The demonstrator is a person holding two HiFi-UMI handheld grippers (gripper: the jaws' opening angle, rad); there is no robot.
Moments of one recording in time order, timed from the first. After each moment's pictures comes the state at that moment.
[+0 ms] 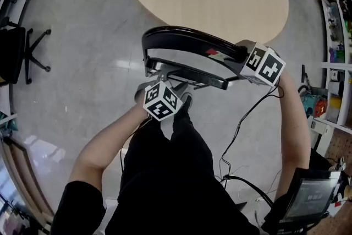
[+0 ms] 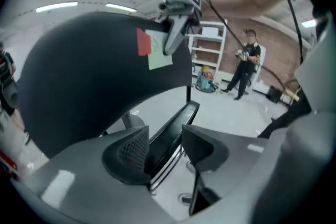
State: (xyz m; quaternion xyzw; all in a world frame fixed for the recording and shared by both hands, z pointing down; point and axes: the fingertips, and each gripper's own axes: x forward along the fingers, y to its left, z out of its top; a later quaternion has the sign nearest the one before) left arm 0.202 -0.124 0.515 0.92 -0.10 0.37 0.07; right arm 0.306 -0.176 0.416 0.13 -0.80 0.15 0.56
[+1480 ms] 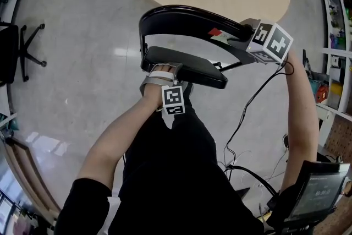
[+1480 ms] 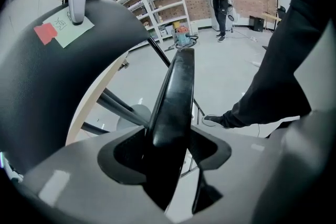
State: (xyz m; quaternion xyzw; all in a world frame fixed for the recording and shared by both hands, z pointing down) left arm 0.200 -0.077 0.619 0.84 -0.02 0.52 -0.19; right arm 0.313 -0.187 0.429 0.12 -0.80 0.18 0.57
